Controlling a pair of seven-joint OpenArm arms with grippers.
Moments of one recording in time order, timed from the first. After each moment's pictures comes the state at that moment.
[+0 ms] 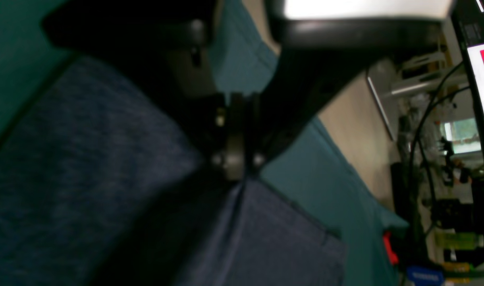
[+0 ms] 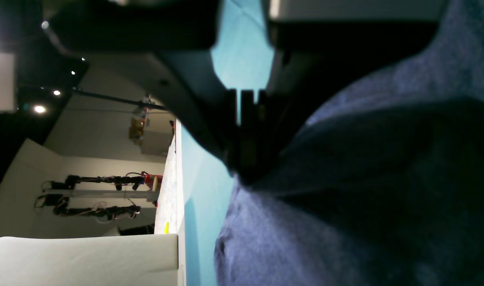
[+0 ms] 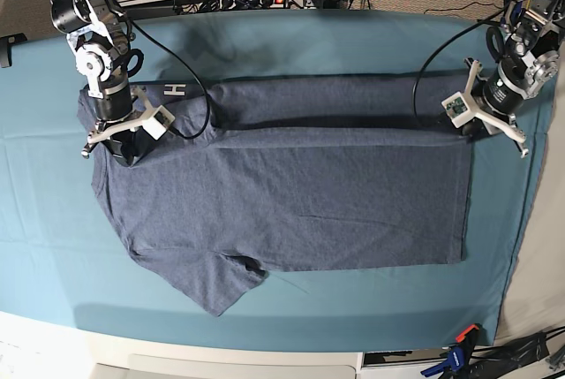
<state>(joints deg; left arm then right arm) 20.2 -46.6 8.9 105.5 14.8 -16.5 17.9 -12.9 40.3 -15.7 95.2 -40.6 -2.0 -20.7</state>
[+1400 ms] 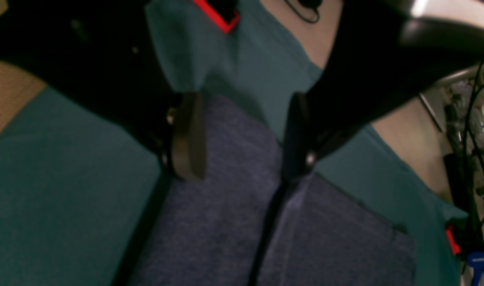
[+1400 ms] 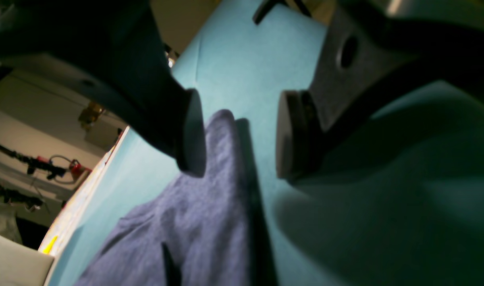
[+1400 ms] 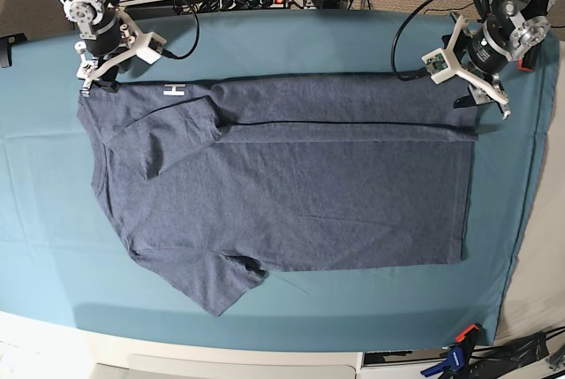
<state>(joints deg) 31.1 -46.6 8.9 117.1 13.0 -19.4 26.5 -35.4 46.3 -8.9 107.6 -38.5 13.3 -31.1</state>
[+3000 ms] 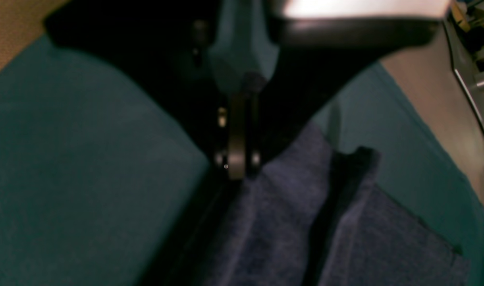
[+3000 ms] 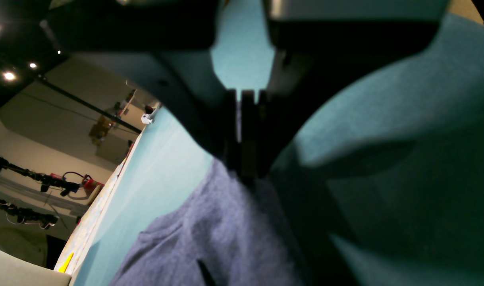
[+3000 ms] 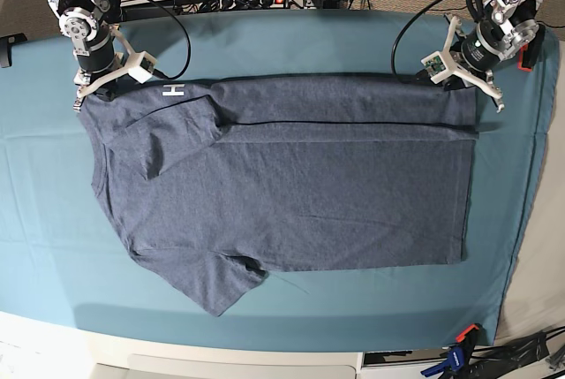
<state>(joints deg) 28.1 -39.4 8.9 104.2 17.5 -21.2 17.7 -30.2 46.2 -8.9 103.7 -38.9 11.3 -29.8</state>
